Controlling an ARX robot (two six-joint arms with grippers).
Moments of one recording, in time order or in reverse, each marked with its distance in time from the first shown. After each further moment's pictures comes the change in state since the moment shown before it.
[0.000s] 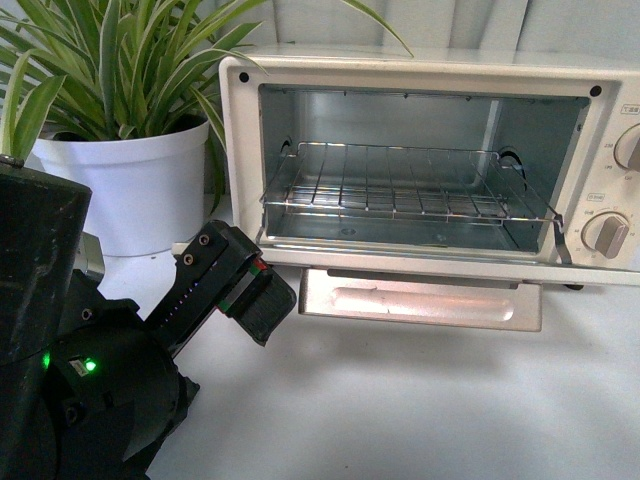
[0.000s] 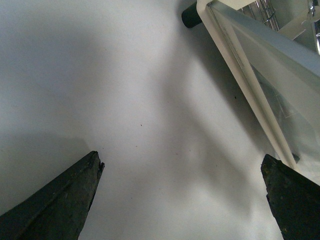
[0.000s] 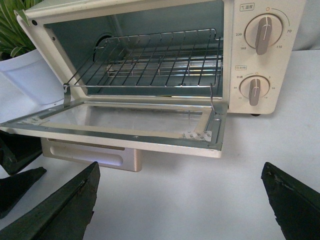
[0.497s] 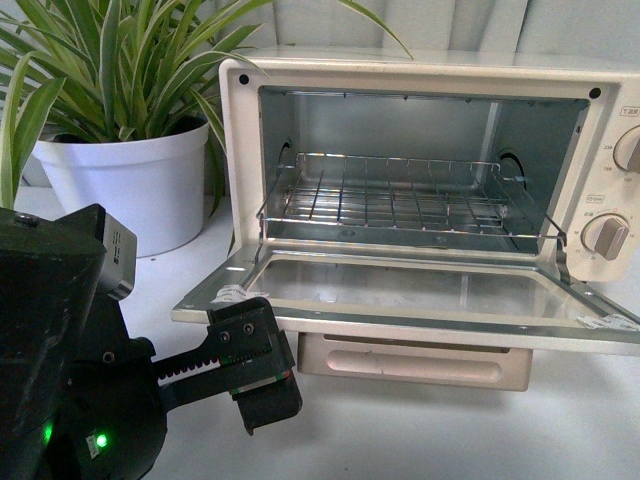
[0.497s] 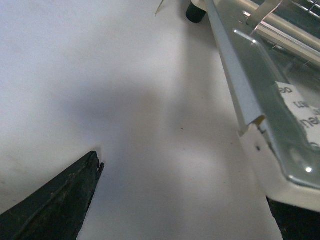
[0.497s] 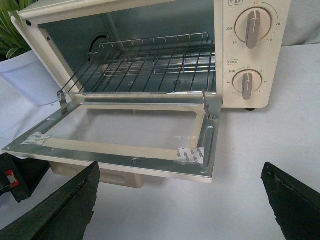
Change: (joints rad) left arm -0.032 0.012 -0.032 0.014 -0.135 0.474; right arm -0.025 -0.038 -0.021 -0.018 -0.013 0.012
